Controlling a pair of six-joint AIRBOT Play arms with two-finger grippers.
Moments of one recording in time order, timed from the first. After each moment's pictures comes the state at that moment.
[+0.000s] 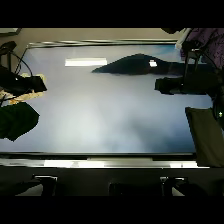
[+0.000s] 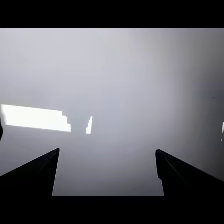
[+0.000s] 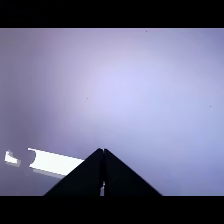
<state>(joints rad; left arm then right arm) 0.01 -1.31 1.62 1.53 -1.49 -1.69 0.10 -1.14 1.34 1.83 -1.07 -1.55</state>
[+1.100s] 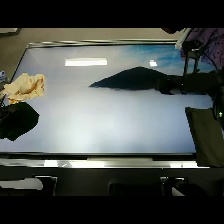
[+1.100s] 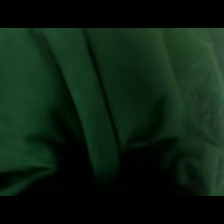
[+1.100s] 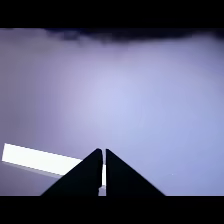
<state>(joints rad) 0.59 -1.59 1.20 1.58 -0.81 -1.78 0.10 -1.14 1.34 1.82 -1.07 -1.55</state>
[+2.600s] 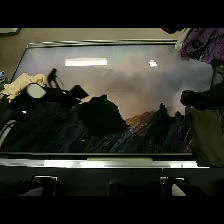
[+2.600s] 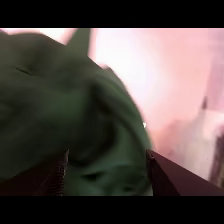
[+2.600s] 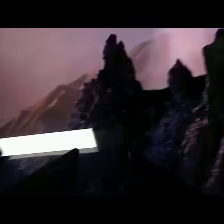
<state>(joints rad) -0.18 -1.34 1.20 0.98 -0.91 -1.85 -0.19 -1.08 1.21 1.81 -1.25 -1.52</state>
